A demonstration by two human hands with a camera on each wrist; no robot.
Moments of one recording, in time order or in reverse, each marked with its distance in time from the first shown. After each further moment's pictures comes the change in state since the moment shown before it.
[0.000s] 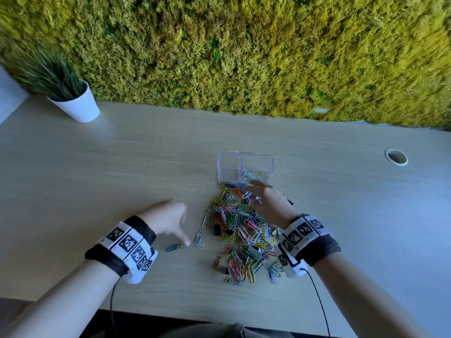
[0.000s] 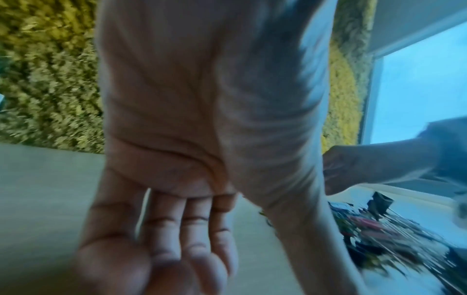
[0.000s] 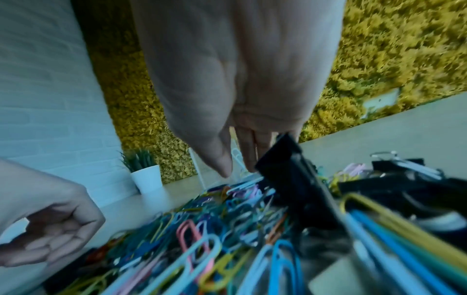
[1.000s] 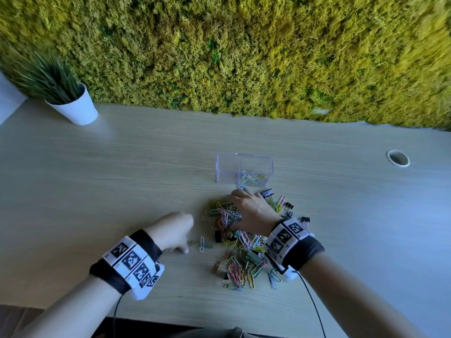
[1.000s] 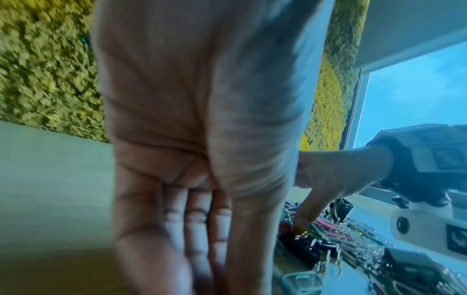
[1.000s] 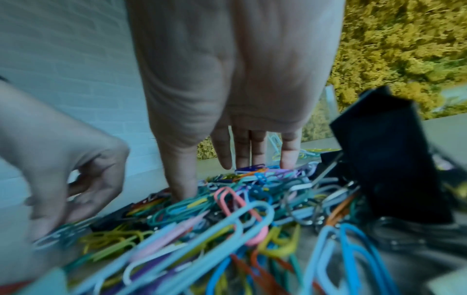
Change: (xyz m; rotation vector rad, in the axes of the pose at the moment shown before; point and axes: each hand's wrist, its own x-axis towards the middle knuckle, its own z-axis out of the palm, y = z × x) left_hand -0.012 0.032 0.004 0.017 -0.051 0.024; right_hand 0.010 -0.029 0.013 -0.248 -0.235 -0.084
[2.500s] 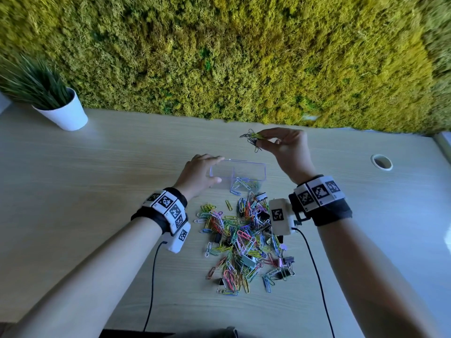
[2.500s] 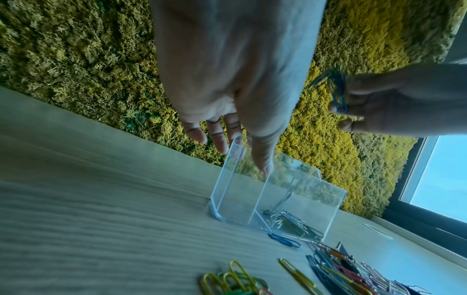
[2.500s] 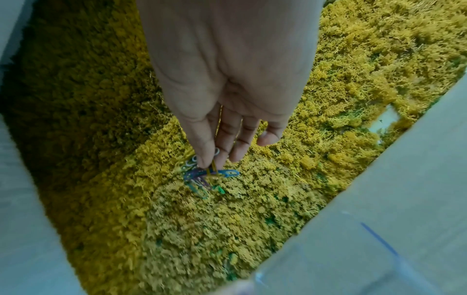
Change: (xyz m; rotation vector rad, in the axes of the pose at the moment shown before) left_hand 0.092 0.015 -0.076 -0.409 0.756 0.327; right_hand 0.007 0.044 -0.132 0.891 0.825 0.156
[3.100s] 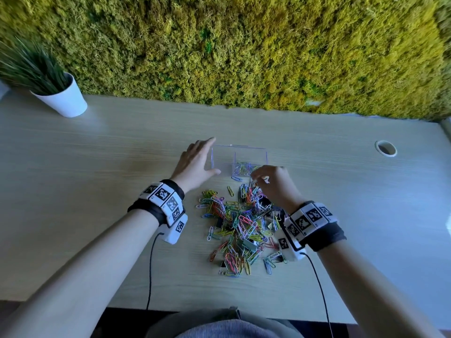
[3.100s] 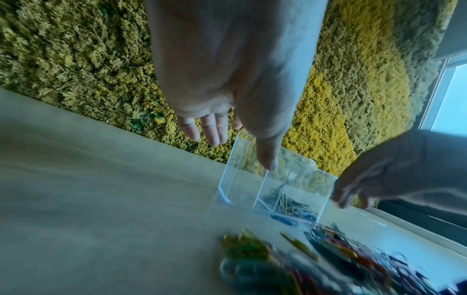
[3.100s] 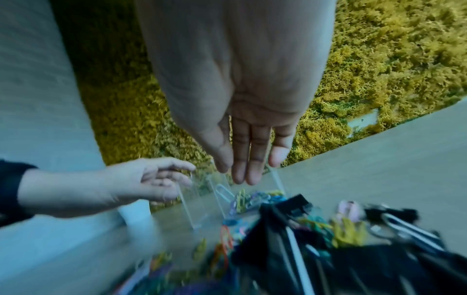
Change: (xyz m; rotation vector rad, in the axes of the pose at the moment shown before) left_hand -0.020 -0.002 0.001 0.084 0.025 -0.033; right_hand -0.077 0.057 0.017 -0.520 -0.338 -0.005
